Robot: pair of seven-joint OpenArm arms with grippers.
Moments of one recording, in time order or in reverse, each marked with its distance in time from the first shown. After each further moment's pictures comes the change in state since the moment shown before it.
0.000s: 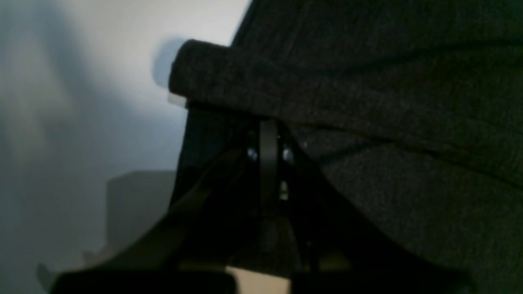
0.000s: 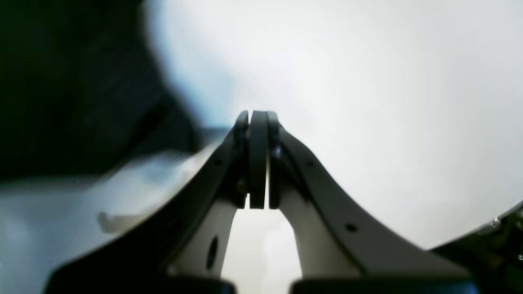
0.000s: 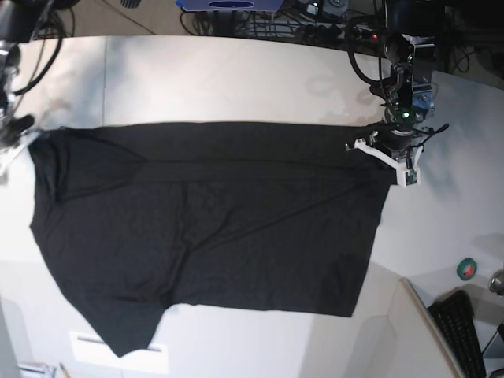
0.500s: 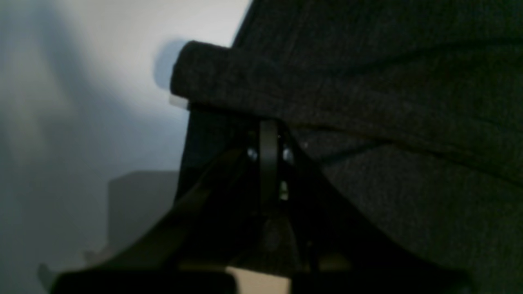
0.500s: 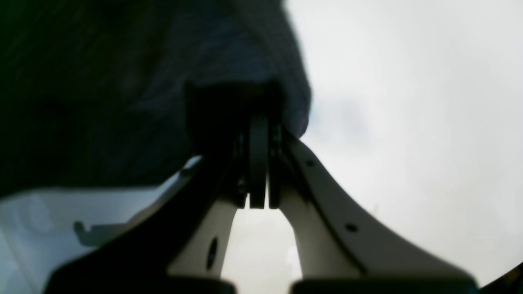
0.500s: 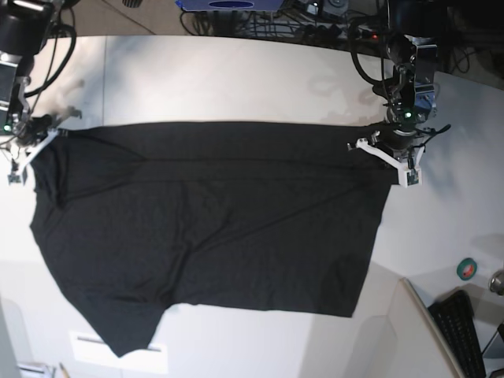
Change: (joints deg) left arm 0.0 -0.7 0.0 -0.2 0.0 -0.4 0.1; right arm 5.5 1.5 -2.3 -15.7 0.7 0.1 7.5
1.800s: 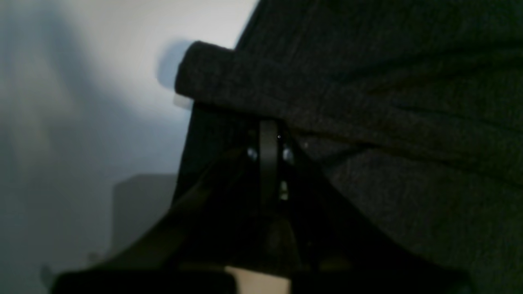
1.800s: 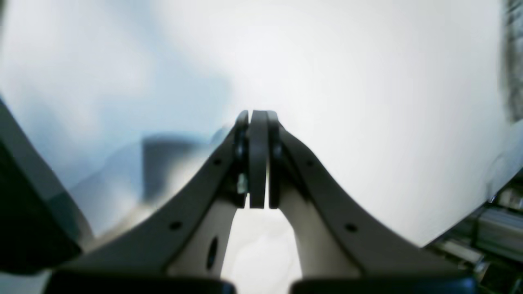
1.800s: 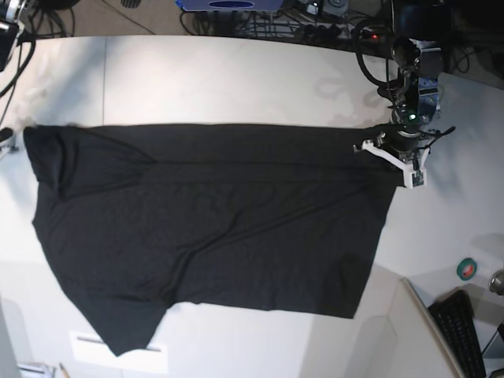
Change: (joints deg) left arm -0.4 -1.2 0.0 -1.6 0.0 0.1 -1.0; right arm 2.5 7.8 2.7 -3.5 -10.4 -6.0 12.5
